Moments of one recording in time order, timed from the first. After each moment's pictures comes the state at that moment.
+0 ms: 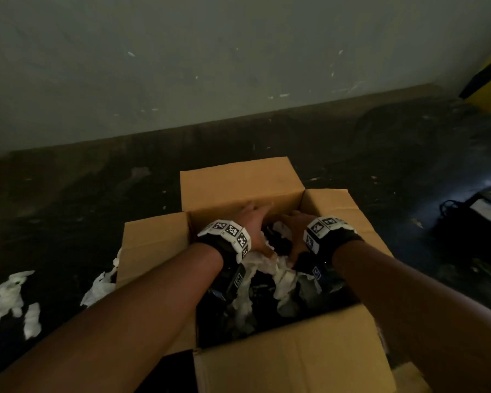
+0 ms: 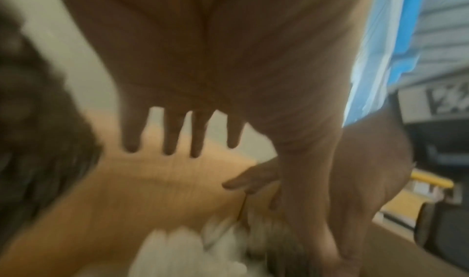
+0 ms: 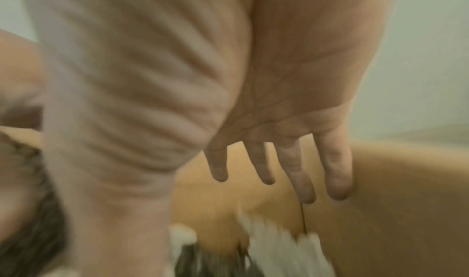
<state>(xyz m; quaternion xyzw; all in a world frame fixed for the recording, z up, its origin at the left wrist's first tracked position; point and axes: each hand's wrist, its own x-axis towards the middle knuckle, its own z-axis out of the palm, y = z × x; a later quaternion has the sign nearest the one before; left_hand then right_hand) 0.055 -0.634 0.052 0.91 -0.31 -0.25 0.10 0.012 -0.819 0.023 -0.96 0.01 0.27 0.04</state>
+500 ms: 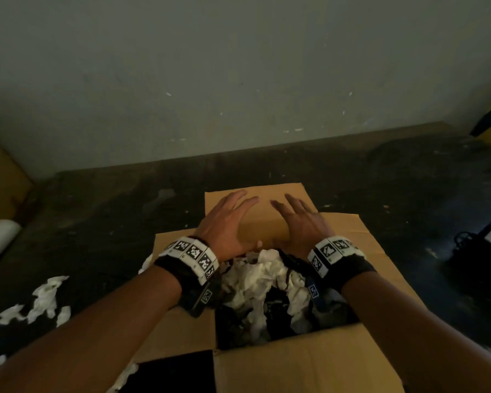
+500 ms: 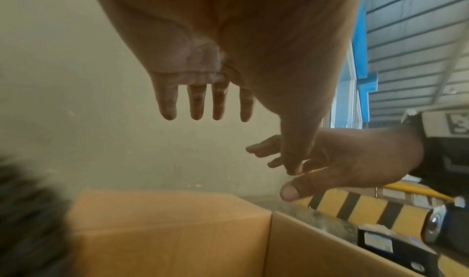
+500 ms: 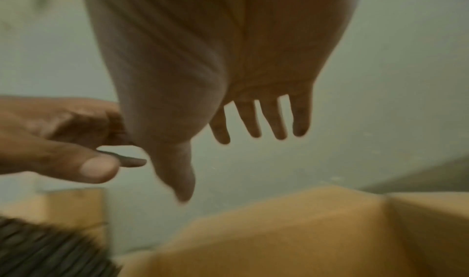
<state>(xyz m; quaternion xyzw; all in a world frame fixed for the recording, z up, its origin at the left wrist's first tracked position) 0.024 -0.540 0.123 0.93 -0.33 0.00 0.18 -0.023 -0.752 0.119 -1.00 -0.01 0.04 0.07</state>
